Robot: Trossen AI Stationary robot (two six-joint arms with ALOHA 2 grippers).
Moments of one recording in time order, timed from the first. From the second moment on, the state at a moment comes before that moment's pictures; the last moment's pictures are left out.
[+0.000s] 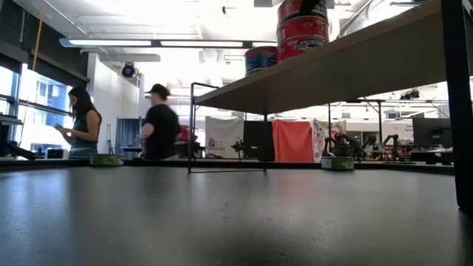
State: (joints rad) left arm -0.95 1.26 0.92 -0.23 -0.88 -0.76; right arm 0.26 1.81 2.00 -1.55 0.58 0.24
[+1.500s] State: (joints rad) left arm -0.92 1.26 0.92 -0.03 -0.60 -0.79; right arm 0.67 1.92 2.15 -0.95 0.39 0.73
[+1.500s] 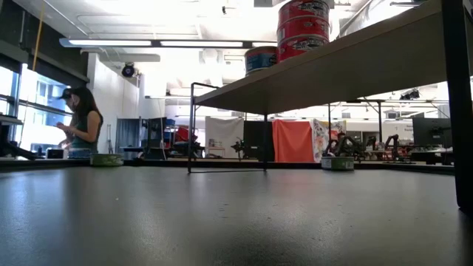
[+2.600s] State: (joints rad) left arm -0.81 1.26 0.92 -0.03 -0.51 -0.73; right arm 0.76 1.82 1.63 -1.47 0.27 1.56
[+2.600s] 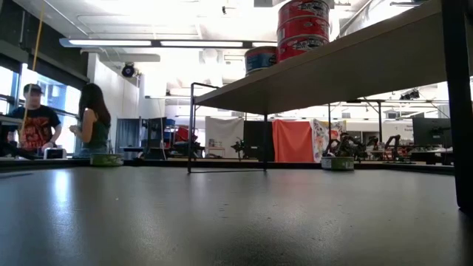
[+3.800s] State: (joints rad) left arm -0.81 1.26 0.92 -0.10 -0.50 -0.73; right arm 0.85 1.66 1.27 -1.14 -0.07 1.44
